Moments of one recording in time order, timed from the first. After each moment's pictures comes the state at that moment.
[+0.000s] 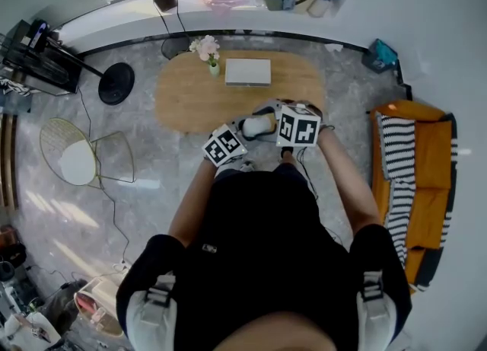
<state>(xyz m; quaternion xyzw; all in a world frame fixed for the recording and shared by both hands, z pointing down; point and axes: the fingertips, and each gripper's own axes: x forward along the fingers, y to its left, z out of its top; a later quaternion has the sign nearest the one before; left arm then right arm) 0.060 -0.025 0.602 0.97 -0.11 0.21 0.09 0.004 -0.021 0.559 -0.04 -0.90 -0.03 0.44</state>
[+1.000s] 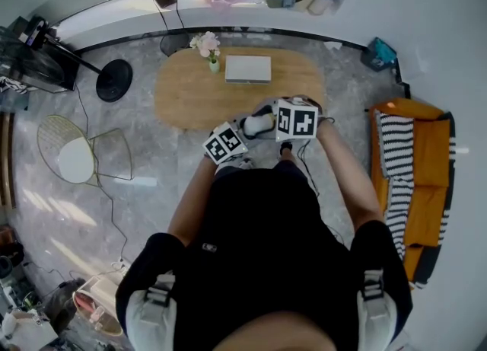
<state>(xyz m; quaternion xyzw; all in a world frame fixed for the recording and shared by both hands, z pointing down) 0.055 -0.019 0.607 0.97 -0.09 0.20 0.09 -0.005 -0.013 0.563 -0.09 -0.88 0.00 0.47</state>
